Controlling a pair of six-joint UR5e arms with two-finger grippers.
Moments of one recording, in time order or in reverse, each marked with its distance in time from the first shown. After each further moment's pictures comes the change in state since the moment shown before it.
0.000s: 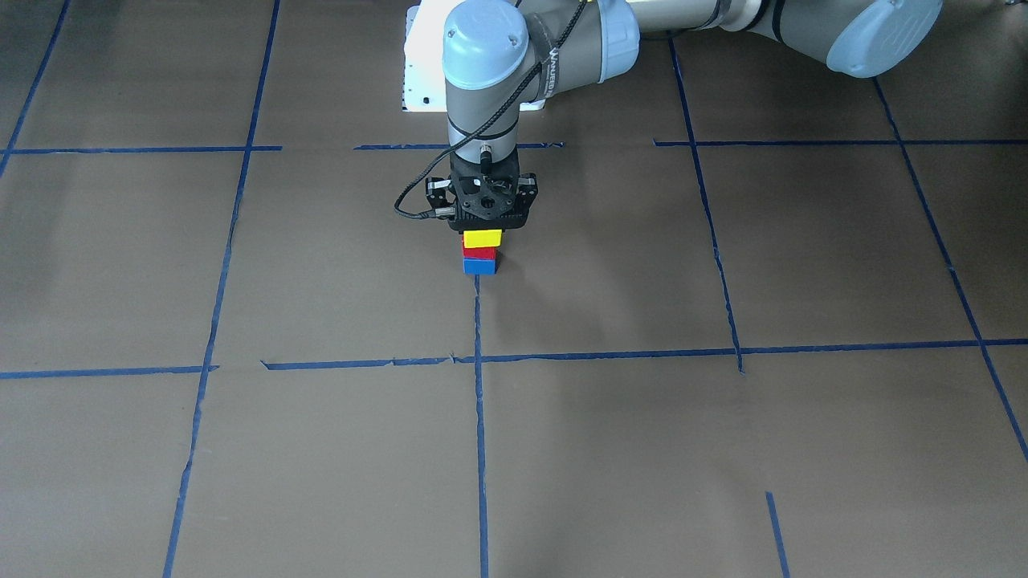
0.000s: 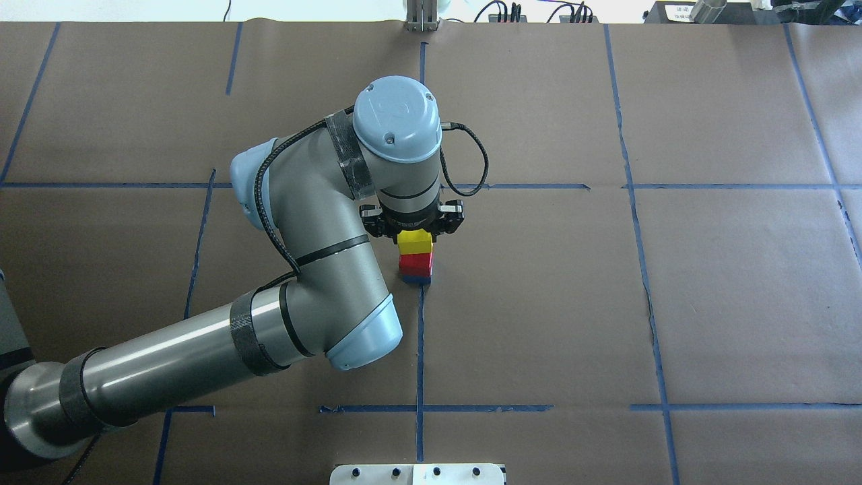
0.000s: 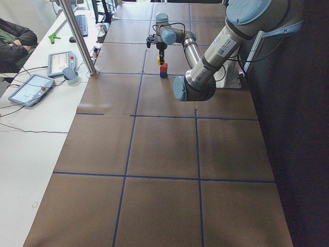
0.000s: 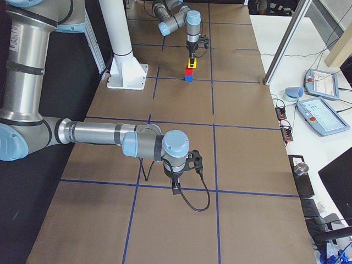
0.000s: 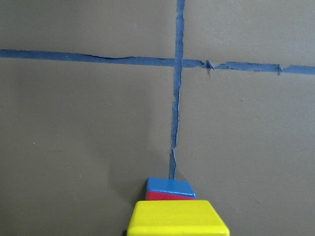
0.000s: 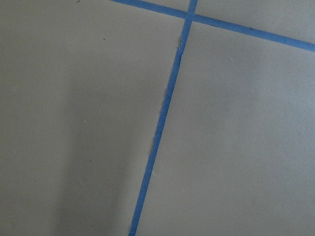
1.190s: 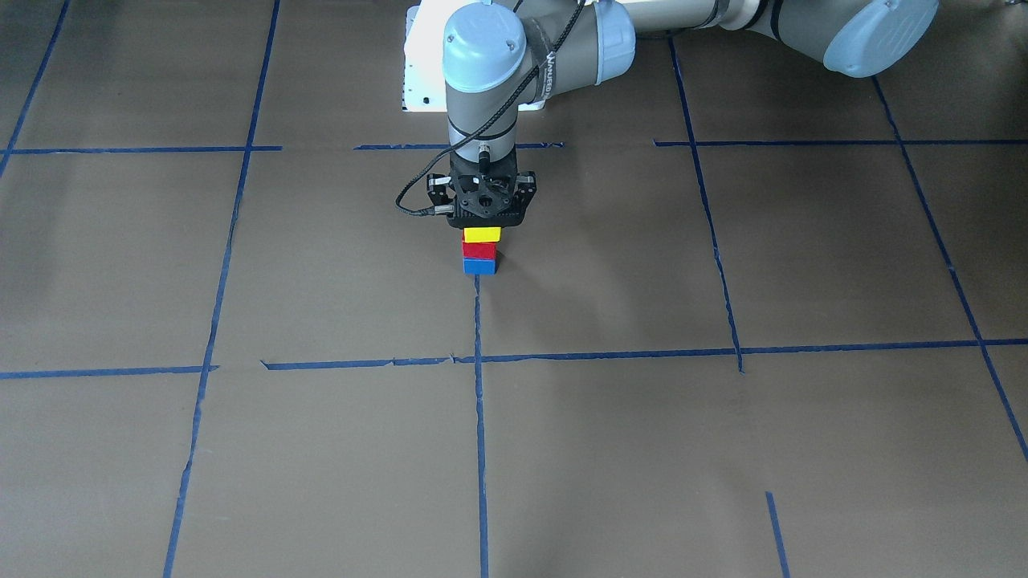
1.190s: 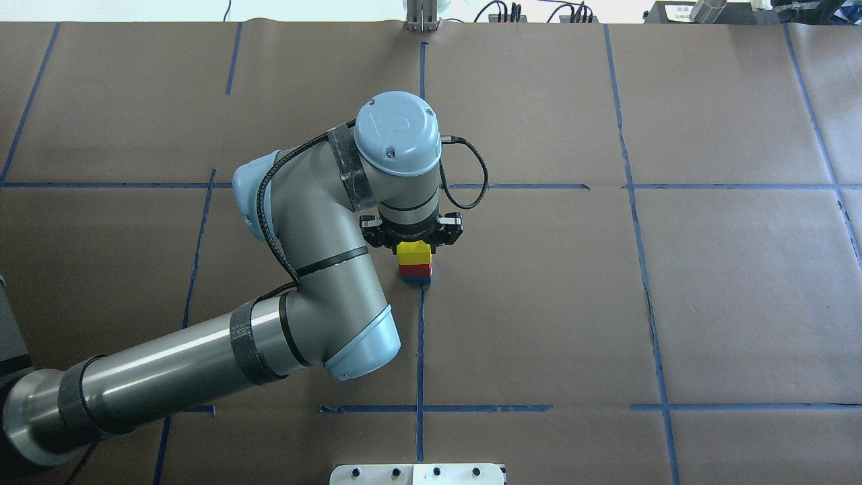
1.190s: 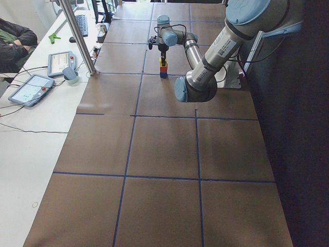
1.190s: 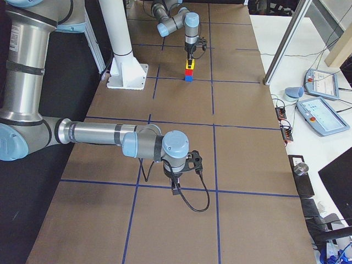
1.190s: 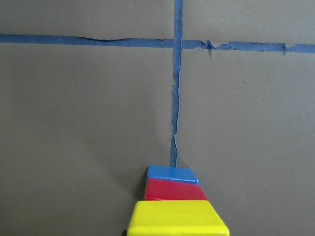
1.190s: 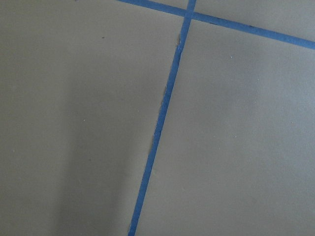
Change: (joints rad) left arm 0.013 0.013 -0.006 -0.004 -0.006 0.010; right arm 0.000 0.000 -0.003 -0.001 0.000 -0.001
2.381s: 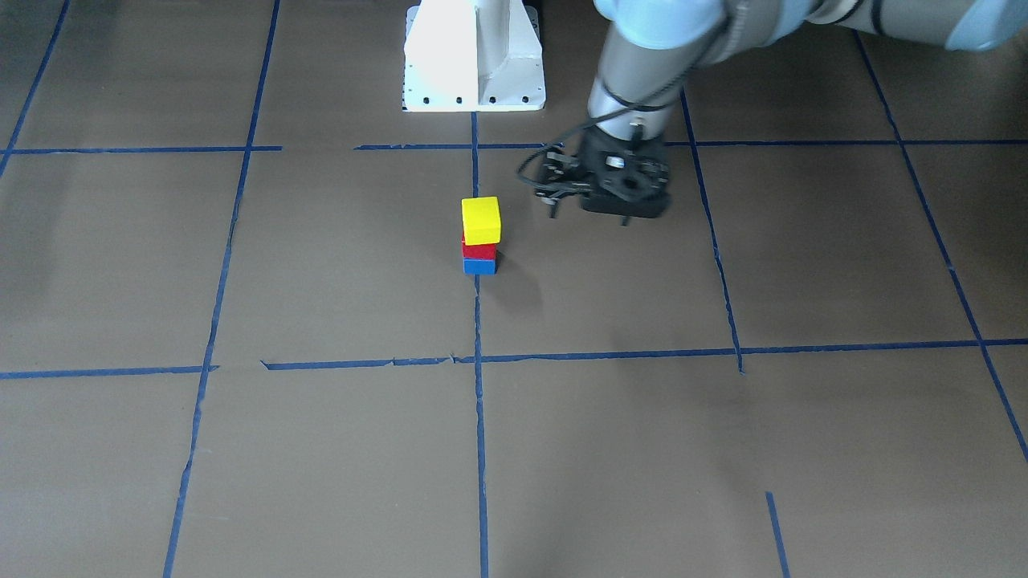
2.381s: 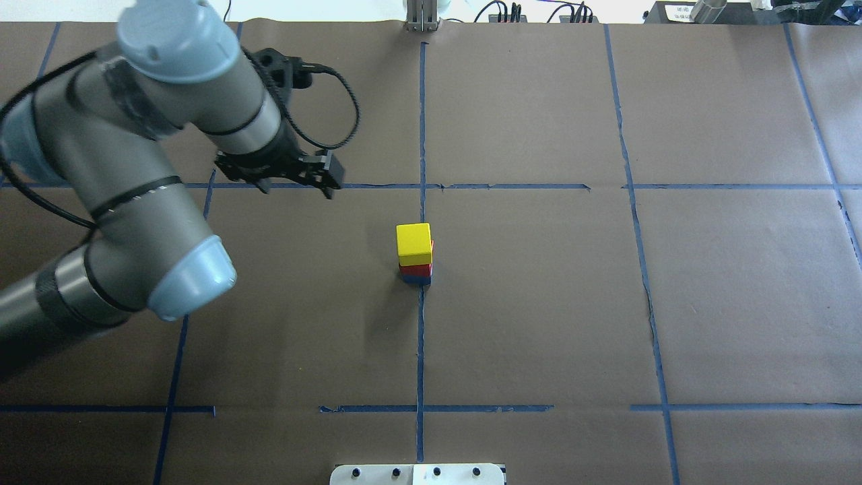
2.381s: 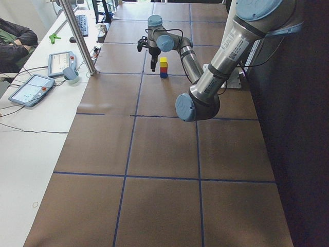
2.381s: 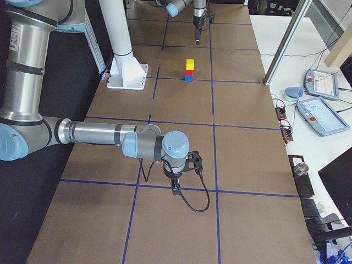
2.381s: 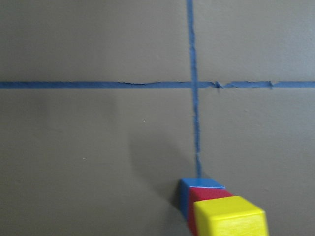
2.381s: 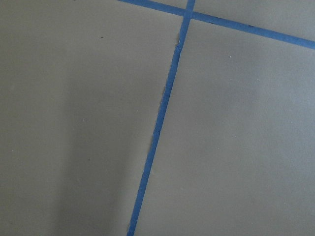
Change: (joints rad) left arm -0.292 0.323 -0.312 0.036 -0.164 0.394; right arm 0.000 0.001 -0.006 0.001 -0.001 0.000
